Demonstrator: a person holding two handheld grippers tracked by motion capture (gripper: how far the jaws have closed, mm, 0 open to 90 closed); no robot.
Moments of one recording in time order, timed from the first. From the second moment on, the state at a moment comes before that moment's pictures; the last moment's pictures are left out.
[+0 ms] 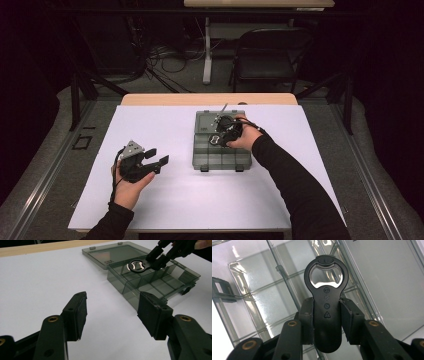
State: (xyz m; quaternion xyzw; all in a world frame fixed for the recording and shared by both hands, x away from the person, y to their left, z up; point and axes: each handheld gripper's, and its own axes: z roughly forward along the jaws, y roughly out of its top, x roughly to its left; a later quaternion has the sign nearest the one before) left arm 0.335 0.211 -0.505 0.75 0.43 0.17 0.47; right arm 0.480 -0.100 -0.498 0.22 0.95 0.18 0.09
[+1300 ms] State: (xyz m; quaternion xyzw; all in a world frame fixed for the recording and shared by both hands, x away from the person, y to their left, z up) left arm 0.334 0.210 -0.504 0.75 0.43 0.17 0.47; right arm 0.461 -0.141 -0.460 0.28 0.91 0.28 0.13
